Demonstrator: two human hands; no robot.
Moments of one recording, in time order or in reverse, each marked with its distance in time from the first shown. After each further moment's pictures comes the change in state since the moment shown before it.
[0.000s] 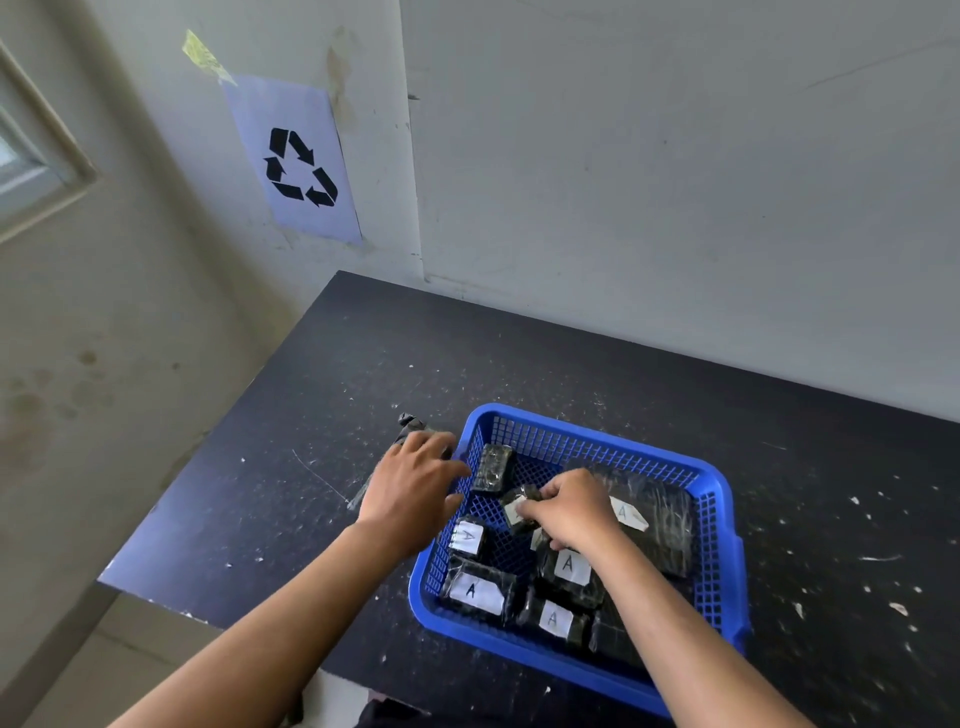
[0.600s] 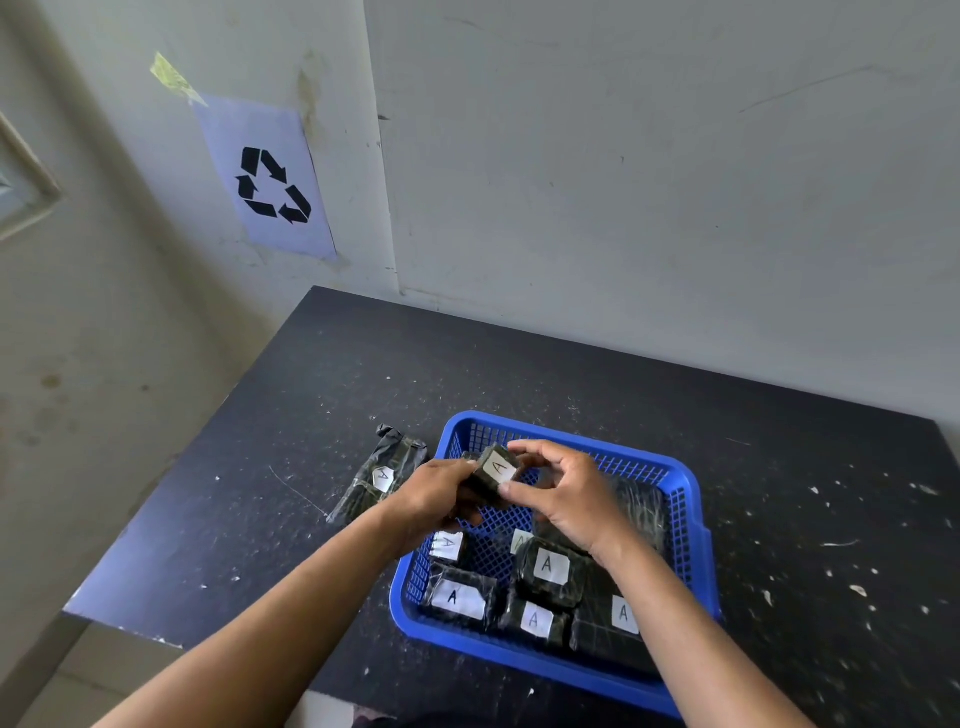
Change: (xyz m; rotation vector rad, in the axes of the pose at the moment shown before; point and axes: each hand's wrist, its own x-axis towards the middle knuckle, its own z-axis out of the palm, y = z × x) left_hand 0.018 0.040 -0.022 -1.404 -0.468 -0.464; right_hand -0.026 0.006 -0.036 0.418 0.021 -0.409
